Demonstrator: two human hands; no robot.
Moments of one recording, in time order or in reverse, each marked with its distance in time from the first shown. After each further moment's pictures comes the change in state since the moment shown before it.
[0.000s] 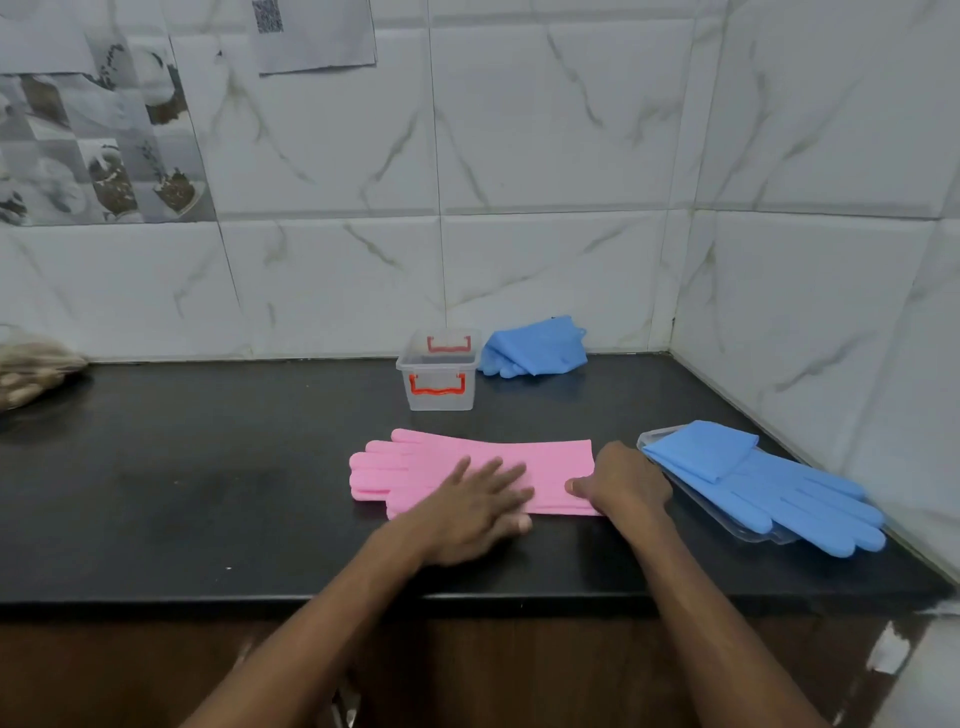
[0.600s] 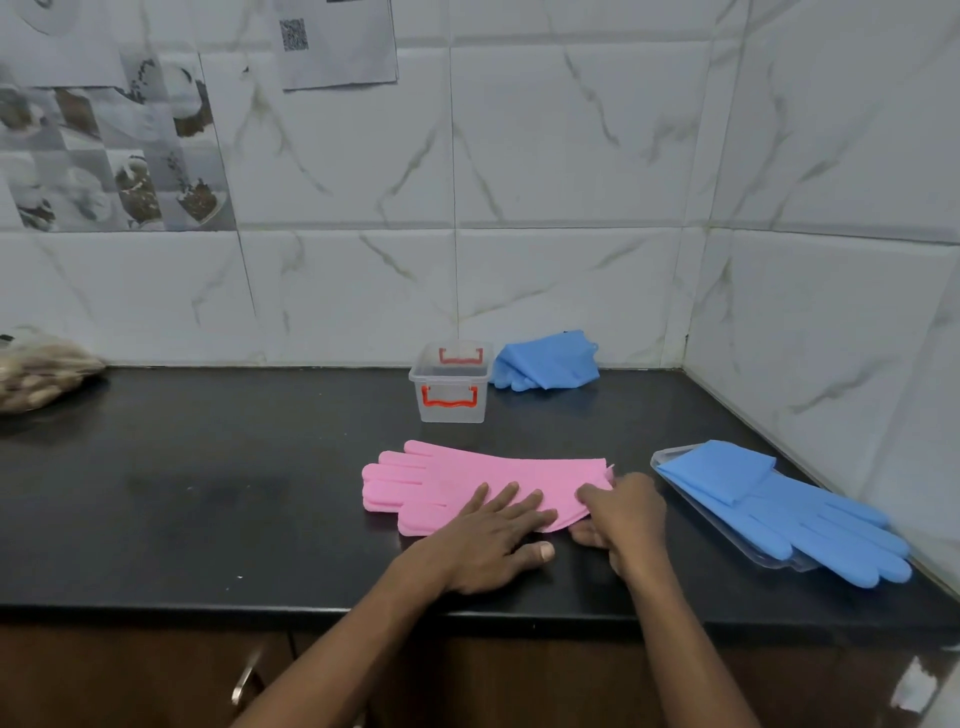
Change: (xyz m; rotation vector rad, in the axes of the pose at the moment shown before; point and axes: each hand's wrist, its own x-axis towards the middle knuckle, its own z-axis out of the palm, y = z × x) left_hand 0.004 0.008 0.013 -0.152 -0.042 -0.042; right_hand -0.019 -0.012 0.021 0.942 0.033 0.203
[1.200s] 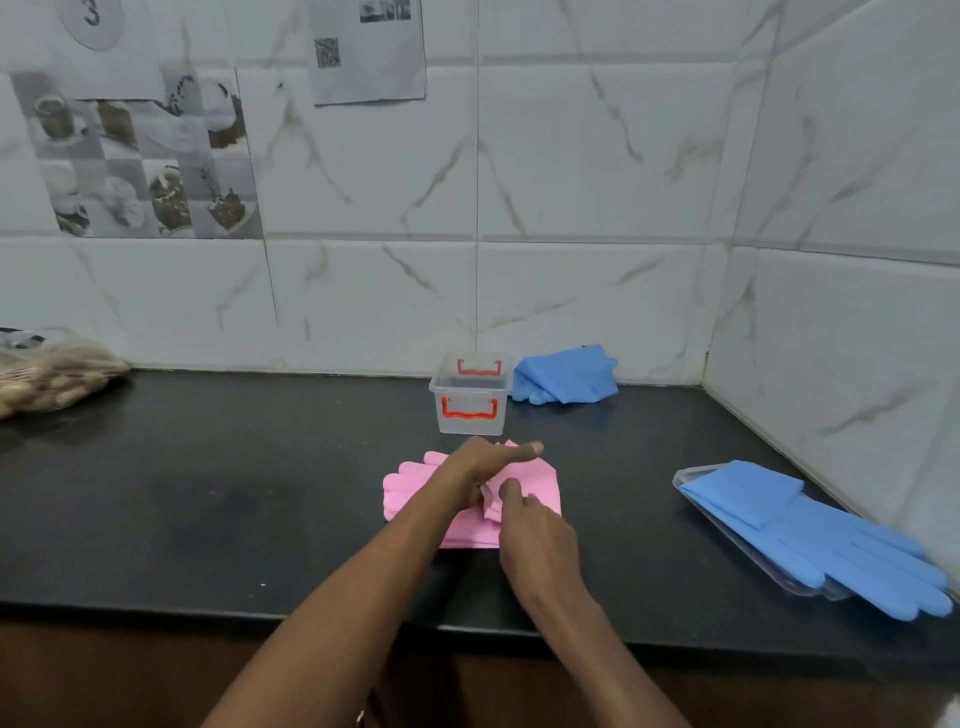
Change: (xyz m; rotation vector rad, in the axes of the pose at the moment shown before) left_hand 0.049 -0.039 -0.066 -1.230 0.262 -0.736; right_hand -0.054 -0.003 0.078 -0.804 -0.108 -0.830
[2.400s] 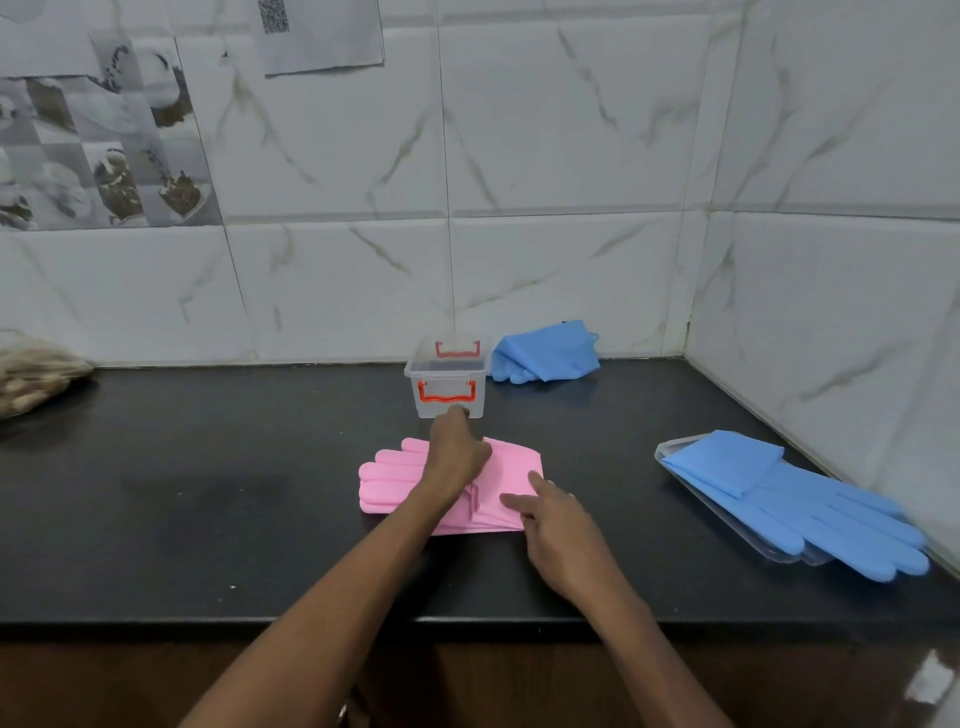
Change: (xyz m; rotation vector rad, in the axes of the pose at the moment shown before) left_hand 0.012 -0.015 0.012 0.526 0.451 0.481; right_hand -0.011 0.048 -0.016 0.160 -0.219 0.077
